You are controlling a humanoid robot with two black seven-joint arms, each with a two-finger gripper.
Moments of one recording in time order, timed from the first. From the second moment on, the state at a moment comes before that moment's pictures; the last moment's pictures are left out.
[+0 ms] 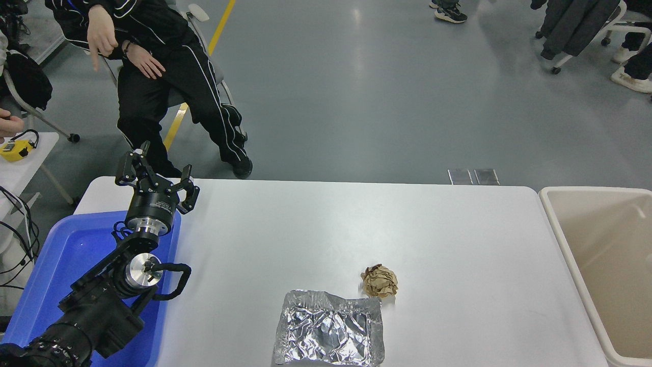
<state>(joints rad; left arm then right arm) -0.53 0.22 -1.06 -0.60 0.23 -0.31 -0.59 0.65 -0.43 -0.32 -0.14 -0.35 0.13 0.04</state>
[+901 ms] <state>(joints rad) -0.53 0.22 -1.06 -0.60 0.23 -0.31 -0.59 0.63 -0.37 -0.29 -0.13 -0.35 0.08 0.04</state>
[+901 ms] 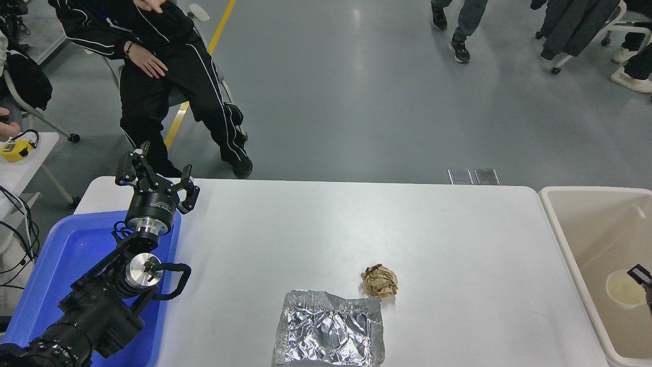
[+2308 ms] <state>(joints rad) -0.53 0.22 -1.06 -0.60 0.23 -0.31 -0.59 0.84 -0.52 1.01 0.66 -0.17 -0.04 0.07</state>
